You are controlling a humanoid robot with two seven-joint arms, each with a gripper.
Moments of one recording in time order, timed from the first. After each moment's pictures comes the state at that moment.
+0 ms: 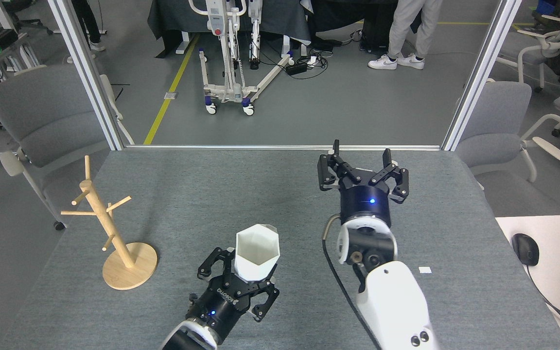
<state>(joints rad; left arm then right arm) -0.08 0.11 -0.38 -1.63 -1.68 -0.12 0.01 -0.47 0.07 0.25 -1.53 1.44 0.40 0.20</state>
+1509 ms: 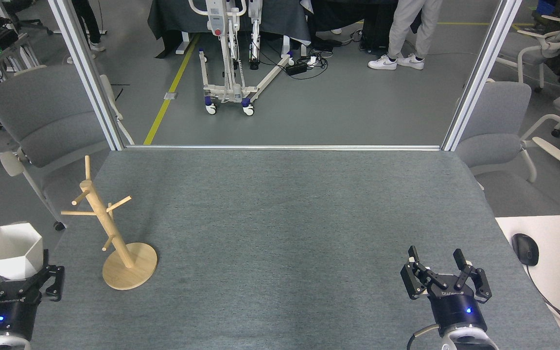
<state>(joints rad) -0.08 0.24 0.42 -1.38 -1.68 -0.11 0.16 -0.05 0.01 -0.20 -1.48 1.45 -0.18 -0.03</state>
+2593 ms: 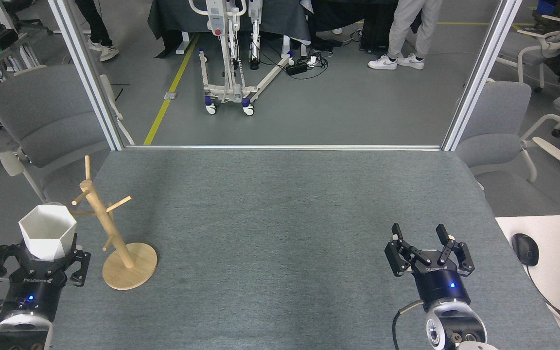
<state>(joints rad) -0.13 0.24 0.32 -1.39 -1.81 -0.11 0.17 -0.15 0.02 -0.14 -1.47 1.46 -0.17 -0.01</state>
